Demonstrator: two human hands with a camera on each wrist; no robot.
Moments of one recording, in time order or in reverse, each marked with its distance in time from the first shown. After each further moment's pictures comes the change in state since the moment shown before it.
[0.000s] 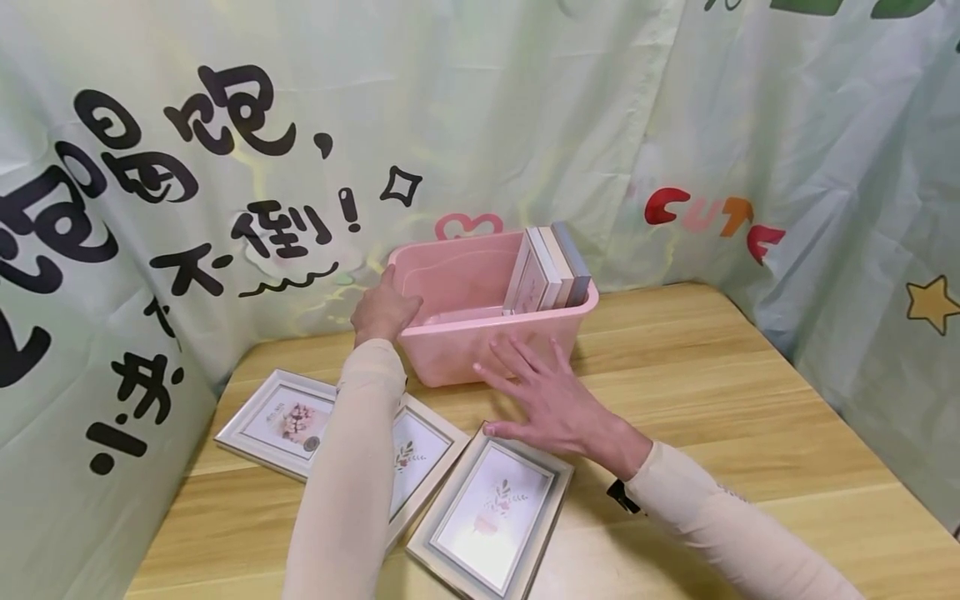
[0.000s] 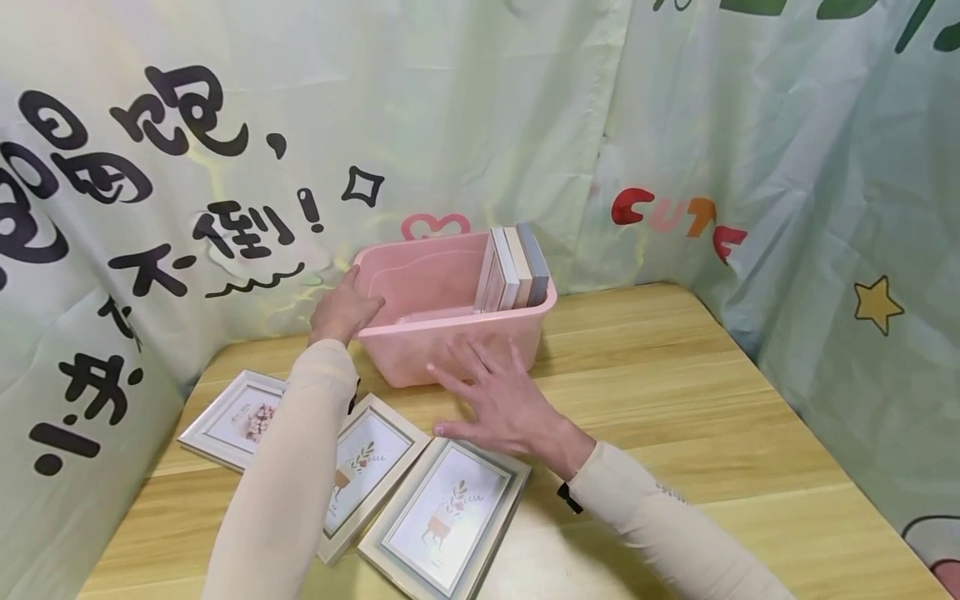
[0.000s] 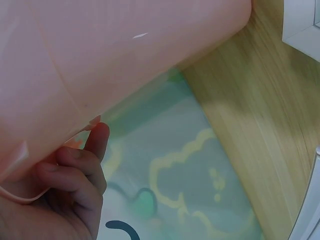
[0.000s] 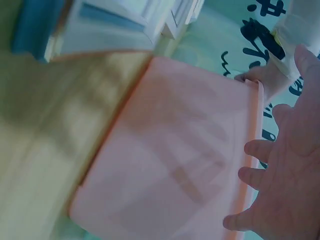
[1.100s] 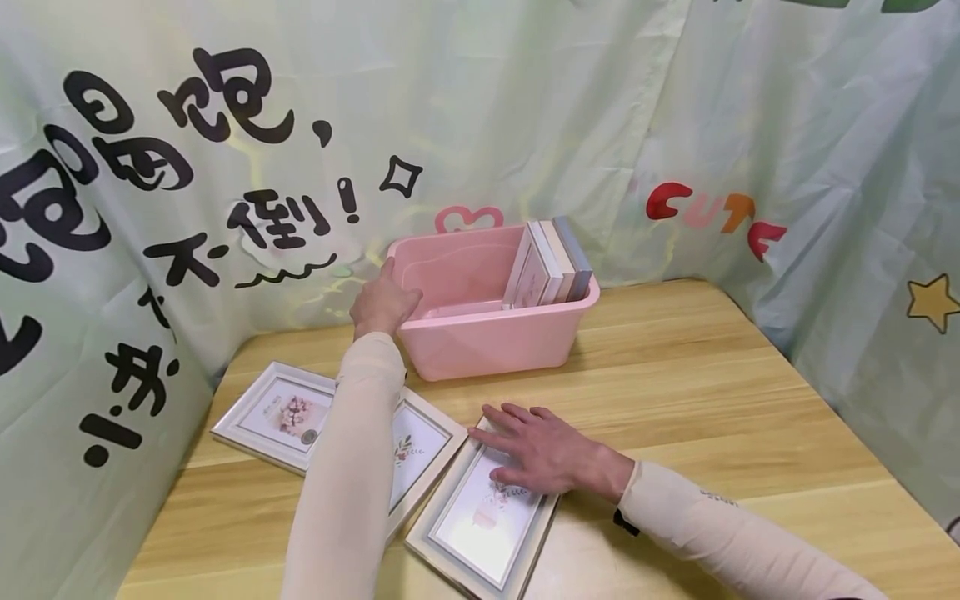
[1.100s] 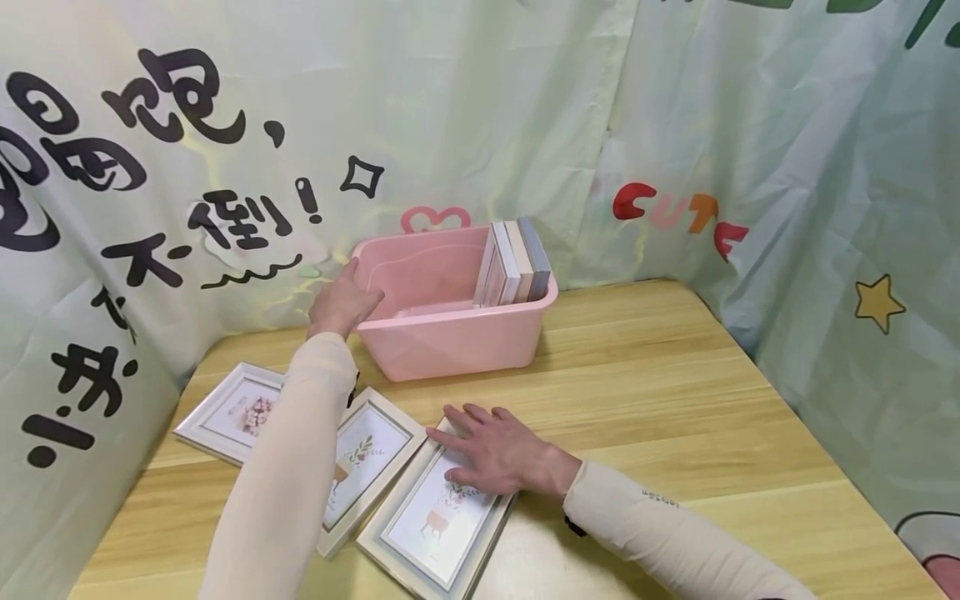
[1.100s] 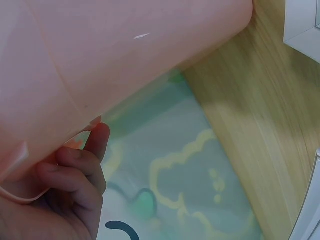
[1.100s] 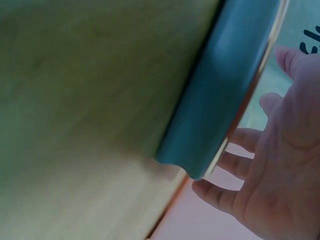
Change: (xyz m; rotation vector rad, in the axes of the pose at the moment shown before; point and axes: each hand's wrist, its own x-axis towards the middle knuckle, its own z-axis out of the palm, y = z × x) left_hand 0.000 0.000 0.001 0.001 0.002 0.017; right_hand -0.029 -0.022 0.049 0.115 -0.414 -0.062
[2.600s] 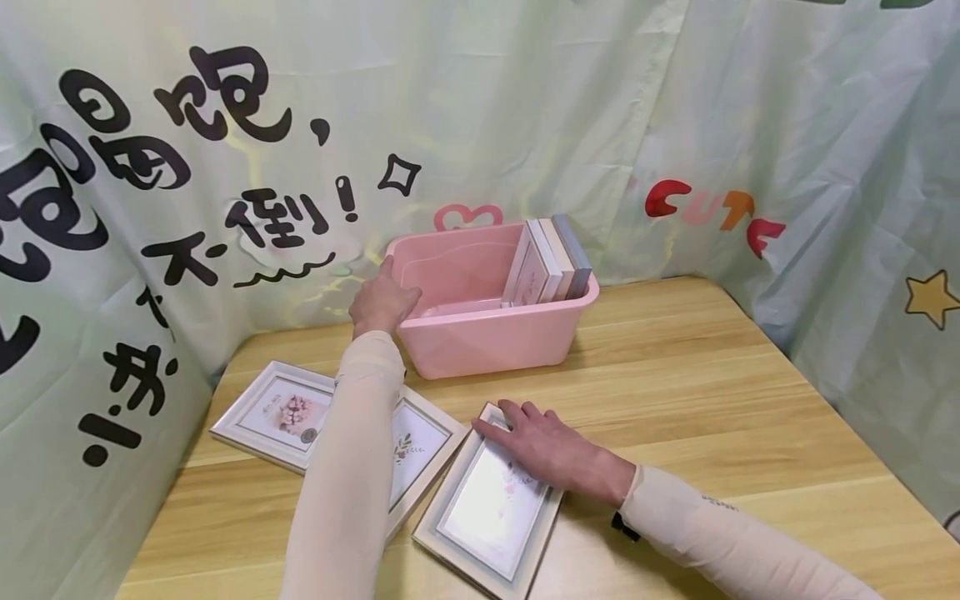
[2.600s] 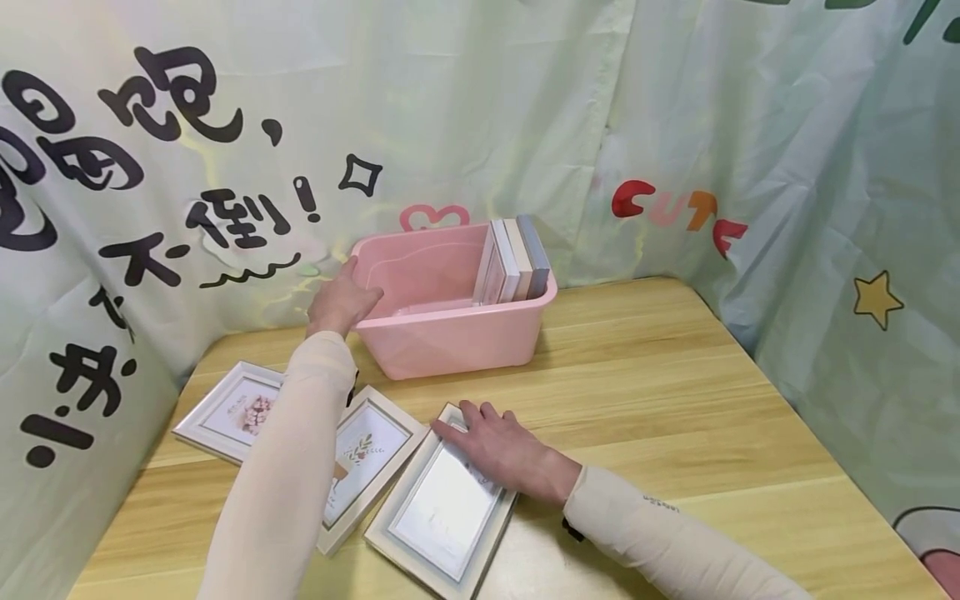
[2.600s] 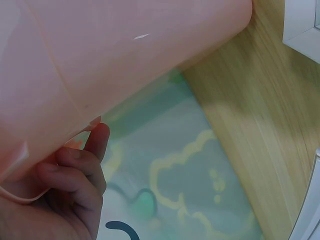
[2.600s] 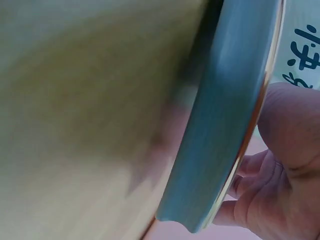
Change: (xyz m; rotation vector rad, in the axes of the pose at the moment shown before) left_hand -0.001 0.001 -0.001 -0.014 0.010 0.001; right_hand -0.002 -0.006 -0.002 -0.066 0.153 0.031
